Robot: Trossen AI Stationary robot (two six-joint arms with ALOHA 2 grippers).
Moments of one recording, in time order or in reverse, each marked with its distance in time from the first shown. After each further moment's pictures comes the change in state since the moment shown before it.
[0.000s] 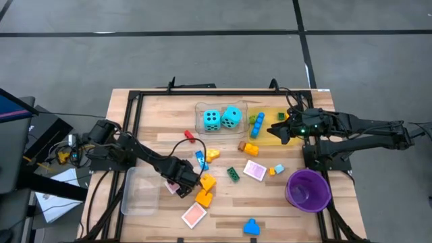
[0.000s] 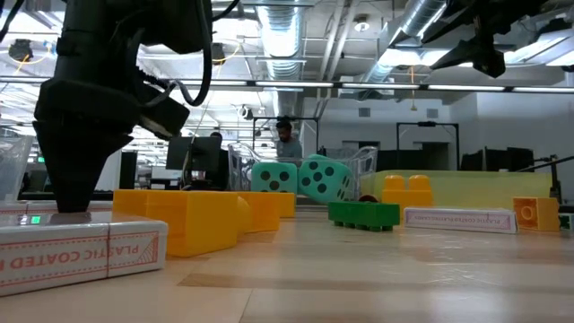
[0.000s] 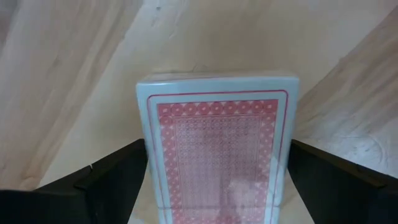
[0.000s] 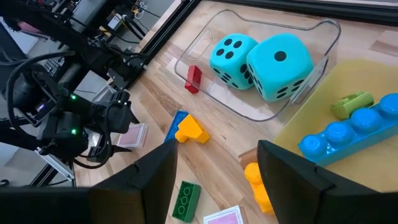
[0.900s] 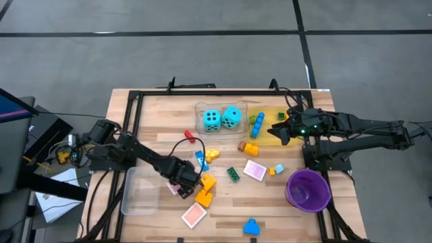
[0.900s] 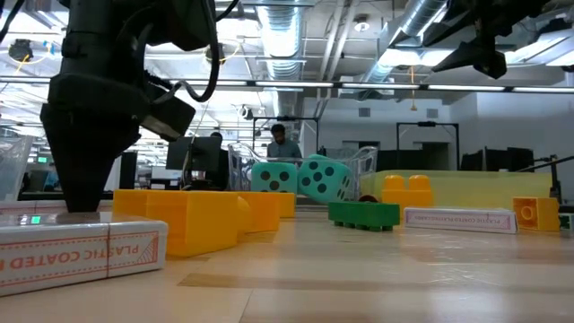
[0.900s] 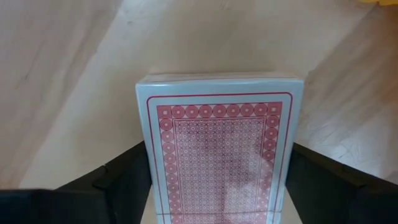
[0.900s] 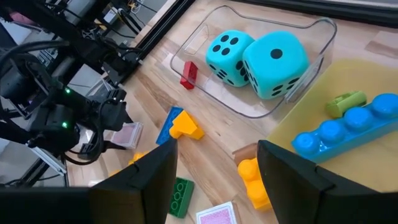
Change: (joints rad) left arm 0.011 -0.002 -0.011 0.084 0.027 0.003; right arm 0.000 0.000 0.000 -0.021 0.000 -0.025
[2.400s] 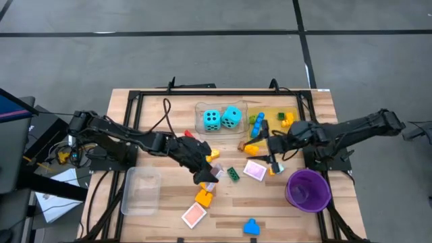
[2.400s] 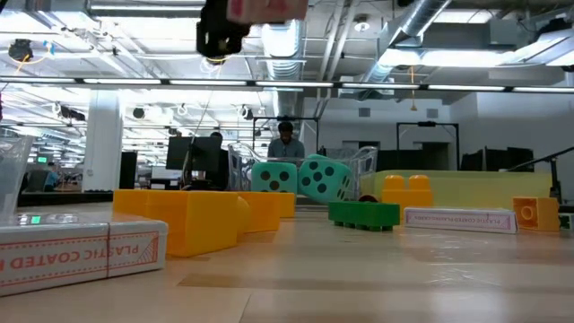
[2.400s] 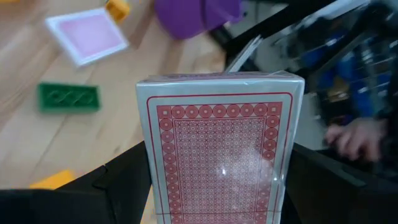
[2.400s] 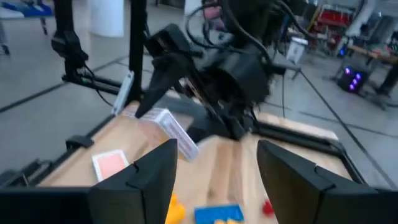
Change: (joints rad) left arm 0.164 -0.291 0.066 0.659 0.161 0.140; right arm 0.246 0.324 0.001 0.726 -0.187 -0.971
